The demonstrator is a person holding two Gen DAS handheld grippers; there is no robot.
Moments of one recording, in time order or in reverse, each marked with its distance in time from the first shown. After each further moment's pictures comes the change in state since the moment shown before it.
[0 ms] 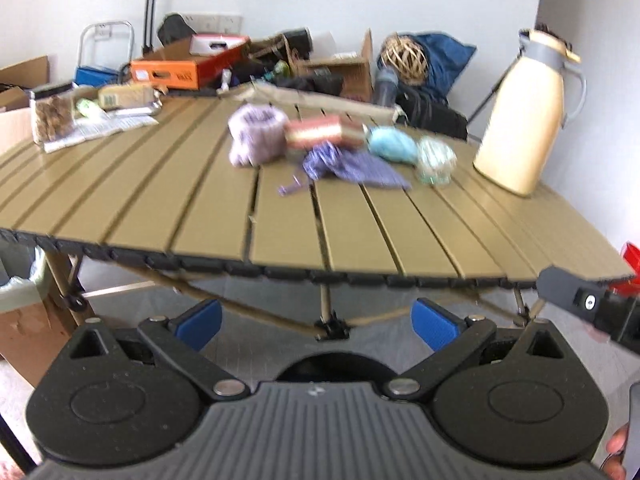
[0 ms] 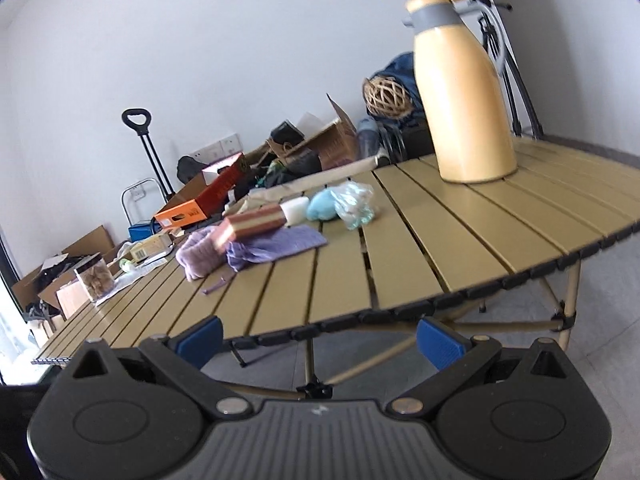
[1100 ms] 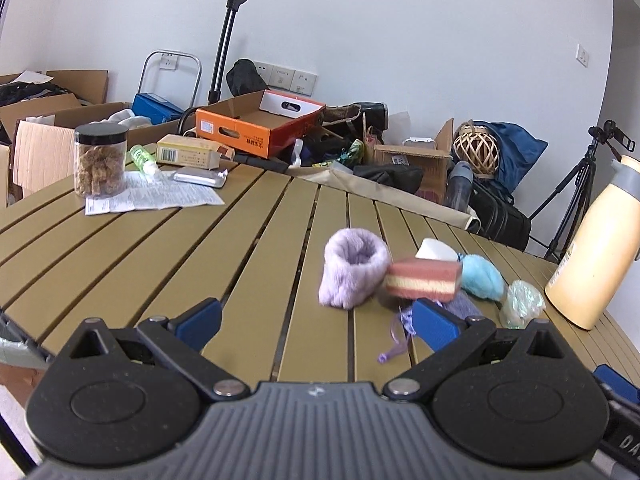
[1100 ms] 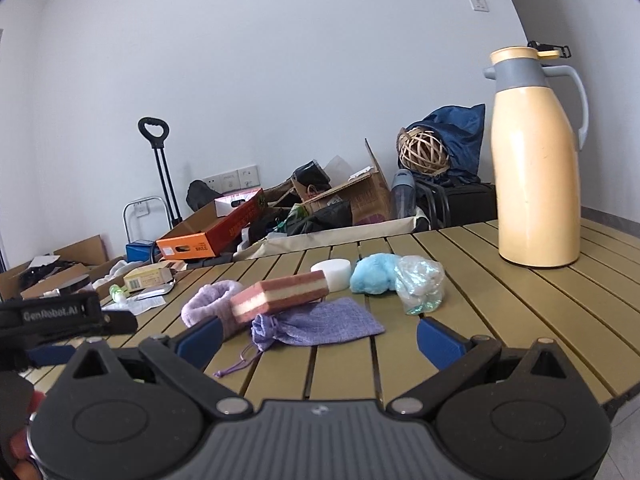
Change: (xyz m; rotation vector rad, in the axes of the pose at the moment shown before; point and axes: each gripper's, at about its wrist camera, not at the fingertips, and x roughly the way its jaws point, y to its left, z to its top) left arm 0.042 0.073 0.097 -0.159 -0.174 0.105; right arm 0.098 0.068 0.041 -0.131 -0.127 -0.003
